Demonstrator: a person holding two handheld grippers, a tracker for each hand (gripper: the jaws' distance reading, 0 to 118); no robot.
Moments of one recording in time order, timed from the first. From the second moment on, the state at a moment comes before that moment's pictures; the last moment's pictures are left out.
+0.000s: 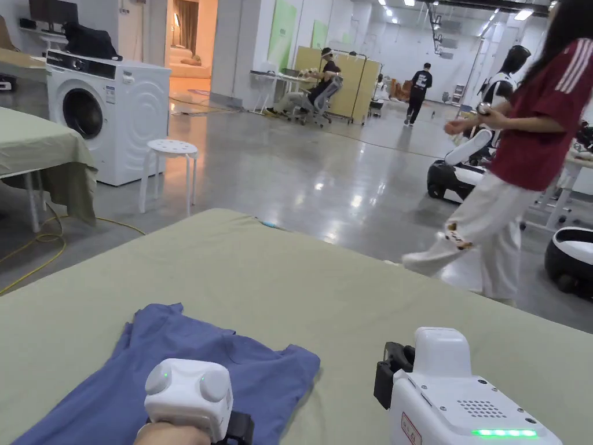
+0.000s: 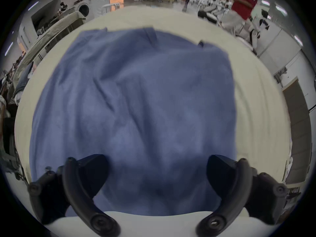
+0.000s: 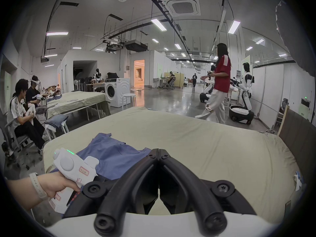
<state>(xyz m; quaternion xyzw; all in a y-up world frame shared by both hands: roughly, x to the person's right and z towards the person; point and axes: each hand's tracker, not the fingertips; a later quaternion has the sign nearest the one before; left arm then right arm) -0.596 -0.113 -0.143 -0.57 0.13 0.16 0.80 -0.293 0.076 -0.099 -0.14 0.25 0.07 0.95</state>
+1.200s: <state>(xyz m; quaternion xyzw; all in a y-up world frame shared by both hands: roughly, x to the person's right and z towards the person) -0.121 0.088 -0.204 -0.33 -0.25 0.02 0.91 0.092 0.083 -0.057 -0.12 0.02 -0.04 0.99</state>
